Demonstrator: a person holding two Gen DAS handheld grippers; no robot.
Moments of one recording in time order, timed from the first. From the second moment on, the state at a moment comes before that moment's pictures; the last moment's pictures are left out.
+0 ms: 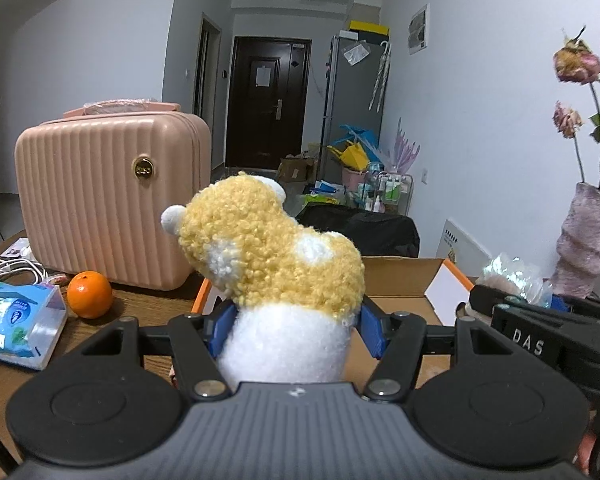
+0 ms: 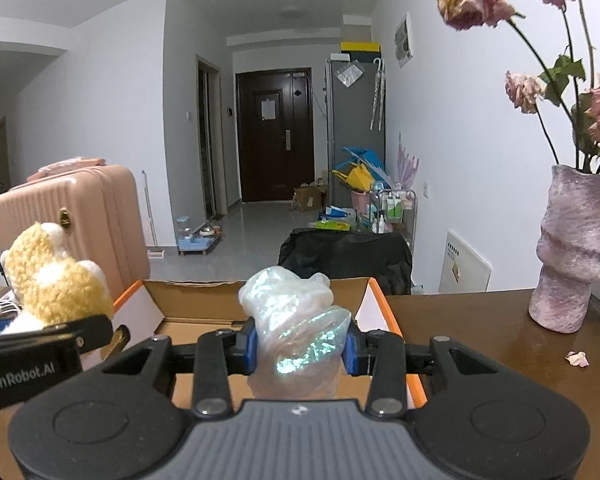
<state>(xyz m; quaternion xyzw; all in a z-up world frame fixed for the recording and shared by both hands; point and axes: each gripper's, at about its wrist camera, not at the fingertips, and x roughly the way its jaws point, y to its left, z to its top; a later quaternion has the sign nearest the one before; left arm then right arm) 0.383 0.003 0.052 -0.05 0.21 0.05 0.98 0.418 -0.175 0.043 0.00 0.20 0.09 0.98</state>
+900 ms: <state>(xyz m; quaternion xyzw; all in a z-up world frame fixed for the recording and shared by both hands) 0.447 0.017 0.032 -0.06 0.24 0.10 0.96 0.476 -0.168 0.013 -0.01 0.26 0.06 0.96</state>
